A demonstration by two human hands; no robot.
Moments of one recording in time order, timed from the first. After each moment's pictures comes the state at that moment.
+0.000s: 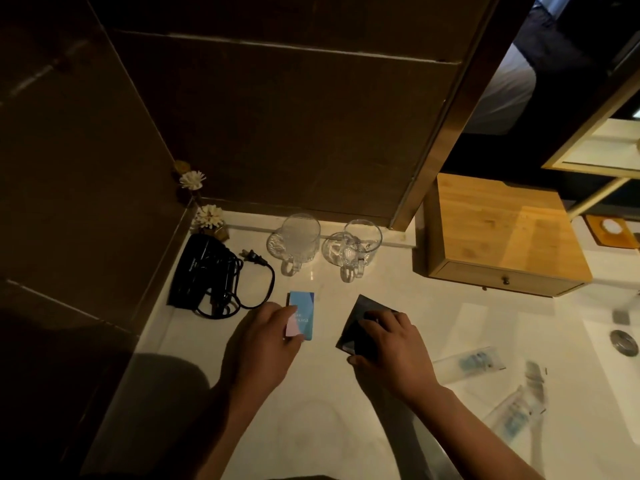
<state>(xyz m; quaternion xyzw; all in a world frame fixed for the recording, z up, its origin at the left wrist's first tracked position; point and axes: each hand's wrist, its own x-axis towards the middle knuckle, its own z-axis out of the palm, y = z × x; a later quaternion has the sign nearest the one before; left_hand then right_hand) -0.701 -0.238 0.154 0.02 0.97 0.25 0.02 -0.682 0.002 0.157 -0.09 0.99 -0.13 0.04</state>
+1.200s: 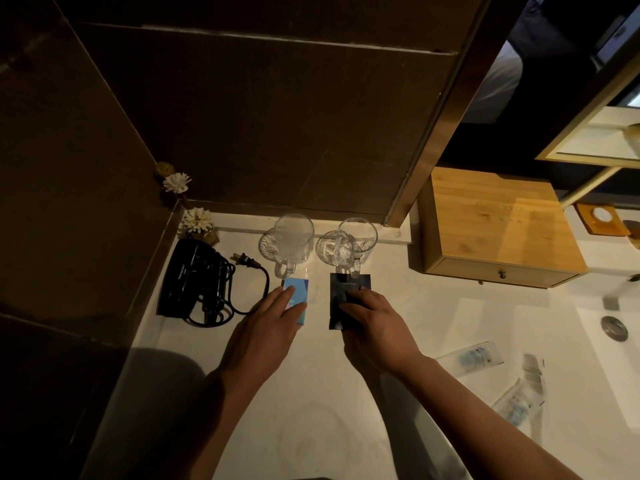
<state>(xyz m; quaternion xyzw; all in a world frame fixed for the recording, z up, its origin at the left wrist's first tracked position) -0.743 -0.243 0.125 0.22 0.97 0.12 -0.01 -0.722 -0.008 0.152 -0.12 0.97 -0.21 0.03</state>
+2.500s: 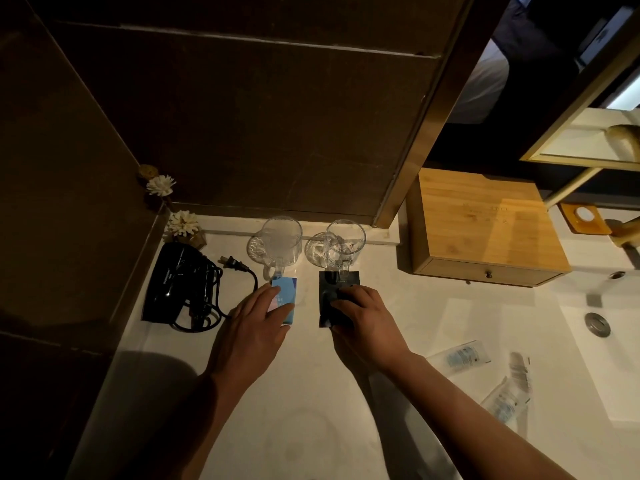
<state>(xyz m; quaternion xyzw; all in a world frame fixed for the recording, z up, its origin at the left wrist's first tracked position) -0.741 -0.245 0.134 0.20 0.97 0.13 -0.02 -0.727 -0.007 0.153 -0.11 0.97 -0.21 0.01</state>
